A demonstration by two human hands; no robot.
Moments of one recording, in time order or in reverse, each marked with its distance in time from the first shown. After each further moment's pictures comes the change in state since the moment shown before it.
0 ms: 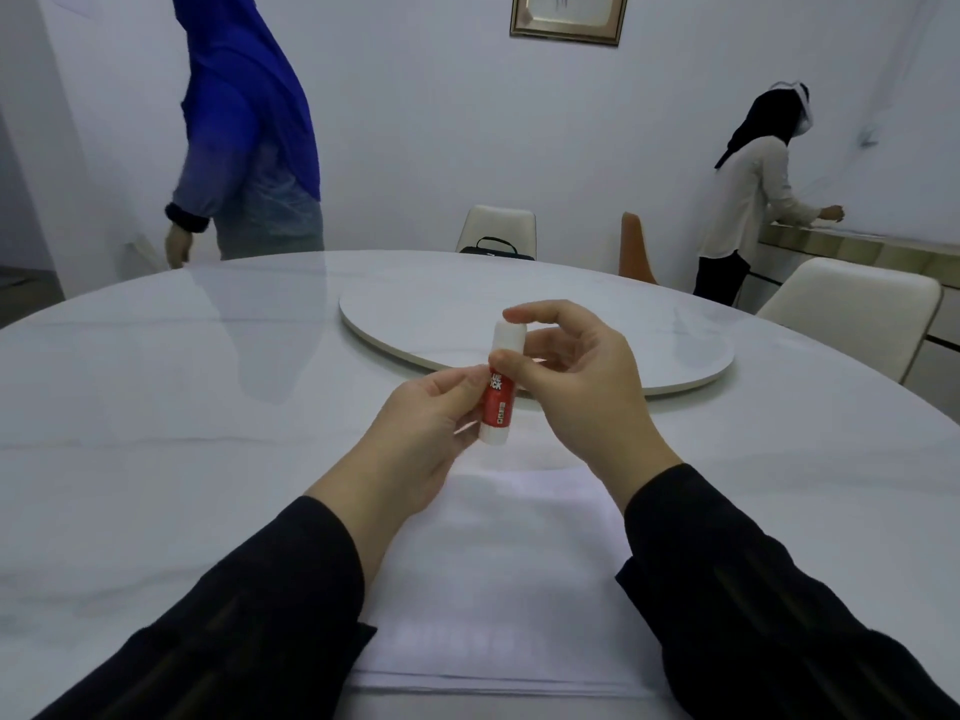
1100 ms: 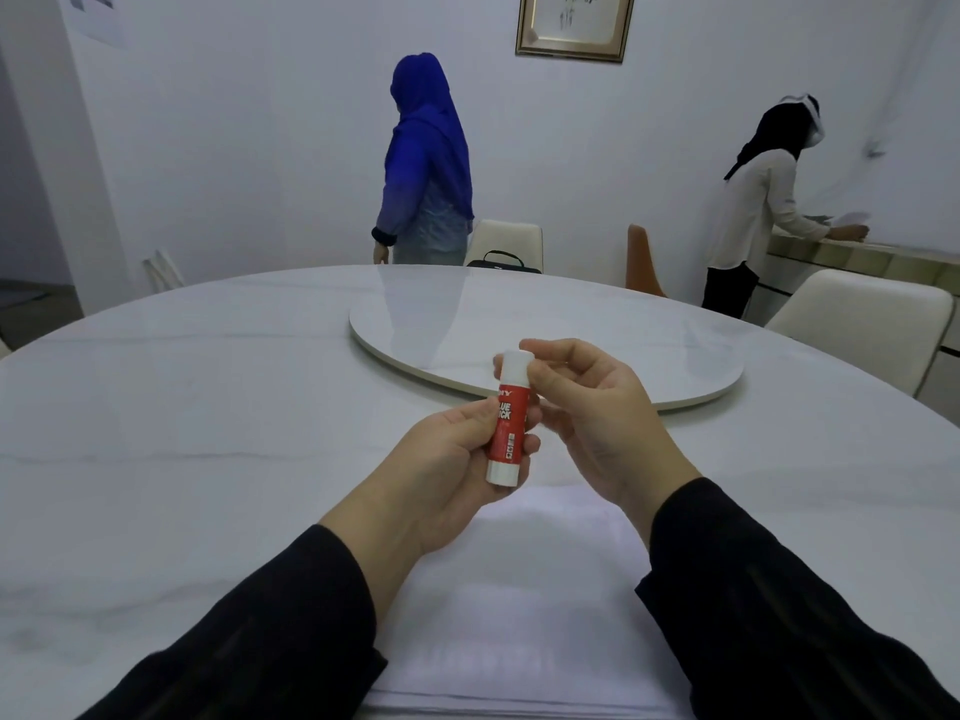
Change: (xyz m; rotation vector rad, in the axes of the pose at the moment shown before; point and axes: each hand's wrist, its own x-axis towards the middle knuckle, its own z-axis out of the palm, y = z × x) left_hand -0.014 0.002 0.008 -0.216 -0.115 -0.153; right_hand -0.001 0.001 -0.008 0.445 -0.095 0.239
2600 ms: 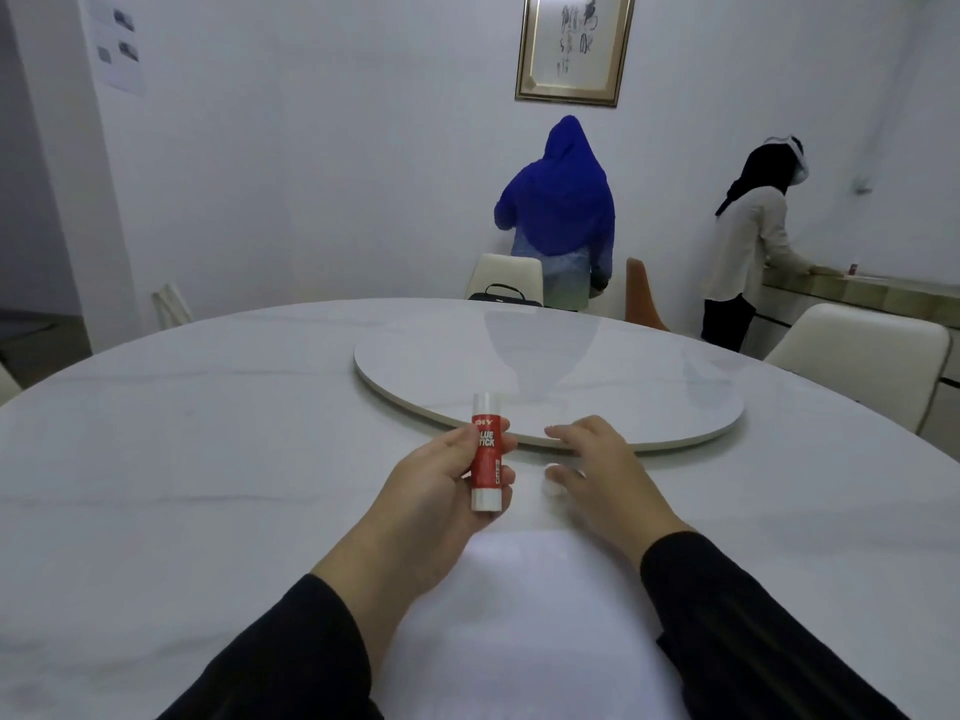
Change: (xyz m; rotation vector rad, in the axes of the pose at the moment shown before) left_hand -0.001 0.008 -0.004 -0.010 0.121 0.096; right_hand 0.031 0.051 -0.045 -1.199 0.036 -0.153
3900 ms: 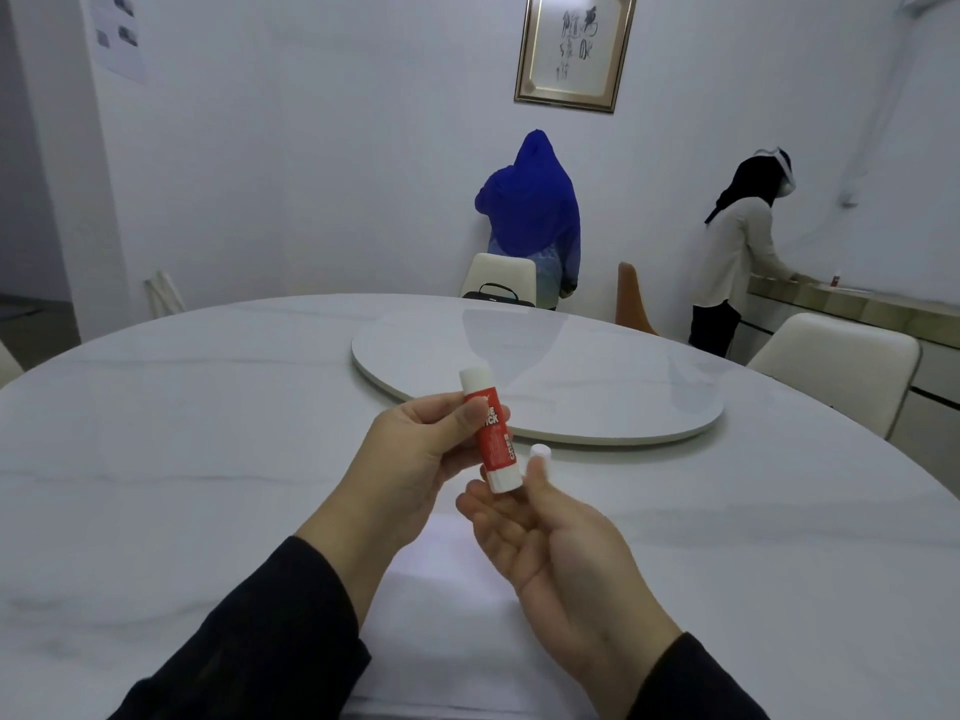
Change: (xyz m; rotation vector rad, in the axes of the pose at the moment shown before) left_hand -0.016 0.020 0.000 0.154 -0.061 0.227; right_hand -0.088 -0.102 -0.019 1.704 -0.074 0.639
